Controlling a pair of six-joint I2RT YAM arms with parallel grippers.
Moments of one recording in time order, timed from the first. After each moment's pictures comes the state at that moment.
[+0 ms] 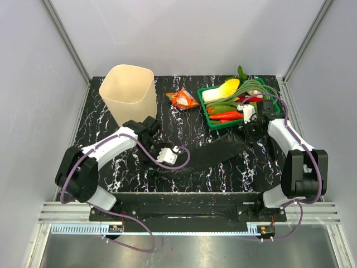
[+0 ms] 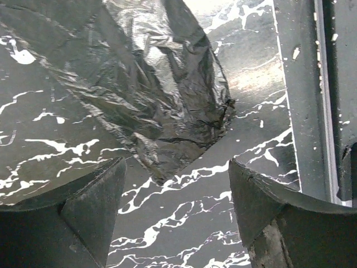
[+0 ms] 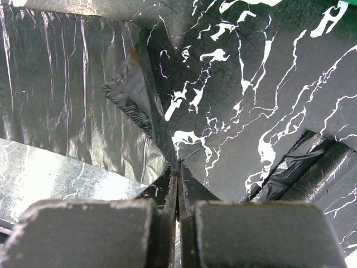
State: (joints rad) left arm -0.55 1.50 1.03 -1.00 0.49 1.31; right arm 0.02 1.50 1.03 -0.68 -0.22 -0.42
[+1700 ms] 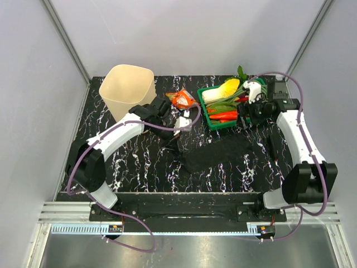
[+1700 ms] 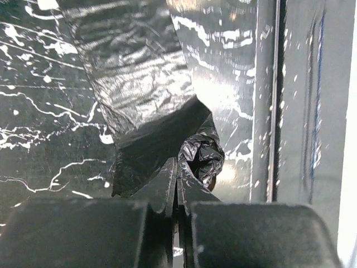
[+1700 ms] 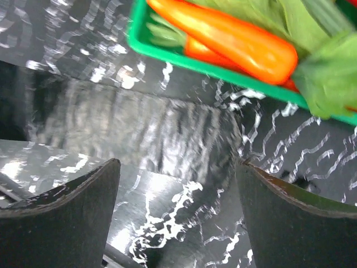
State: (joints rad) left arm -0.58 1.63 1.31 -0.92 0.75 0.79; right arm 0.01 1.46 1.30 -0.82 -0.38 -0.38
